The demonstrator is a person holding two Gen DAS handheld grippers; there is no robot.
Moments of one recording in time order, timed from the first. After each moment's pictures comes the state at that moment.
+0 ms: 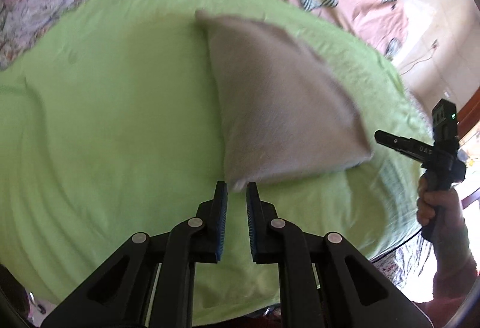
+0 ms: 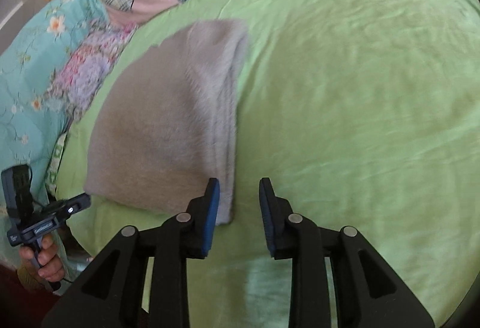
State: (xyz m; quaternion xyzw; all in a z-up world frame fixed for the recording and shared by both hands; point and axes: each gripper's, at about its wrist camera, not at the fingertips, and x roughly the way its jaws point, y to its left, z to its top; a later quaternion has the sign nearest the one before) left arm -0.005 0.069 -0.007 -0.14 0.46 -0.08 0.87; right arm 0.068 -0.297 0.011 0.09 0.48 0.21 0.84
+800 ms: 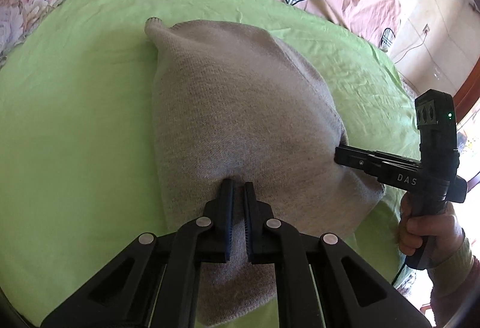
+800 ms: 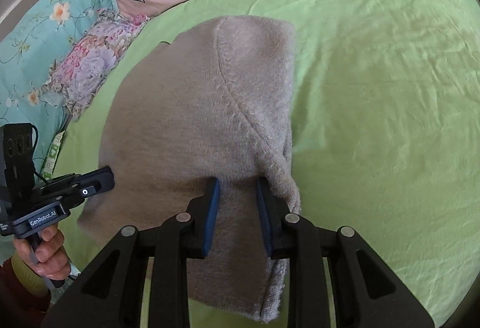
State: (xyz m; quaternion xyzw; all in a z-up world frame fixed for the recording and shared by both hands) left arm 0.094 0.034 -0.031 -0.10 0.46 -0.12 0.88; right arm 0.130 -0.231 -0.029 0.06 0.49 0.26 0.83
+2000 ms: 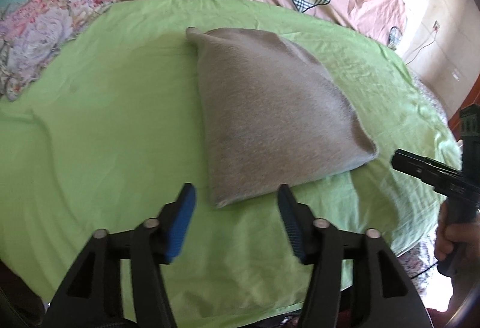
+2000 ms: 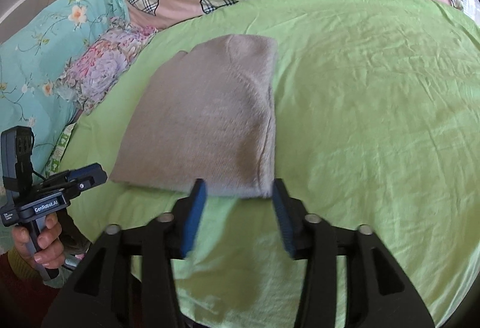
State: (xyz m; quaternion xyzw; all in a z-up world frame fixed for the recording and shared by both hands) left arm -0.013 0.040 -0.005 -0.07 0.44 -0.04 0.89; right arm 0.026 -0.270 0.014 0.05 0.45 0.23 0.86
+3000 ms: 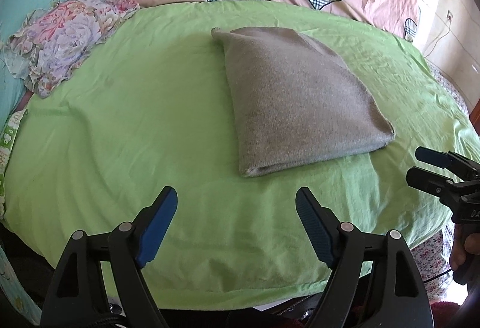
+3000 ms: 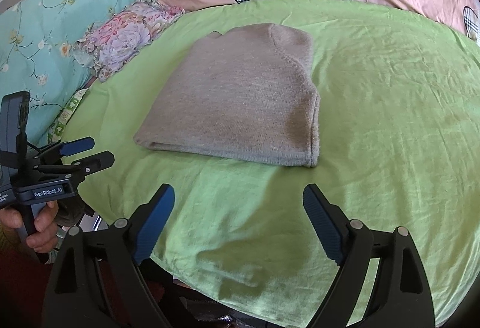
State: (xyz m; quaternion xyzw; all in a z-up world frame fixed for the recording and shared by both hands) left arm -0.041 0.048 -0.003 -0.03 0.44 0.01 0.90; right arm -0.012 -0.235 0.013 -0.01 0.44 0.25 0.86
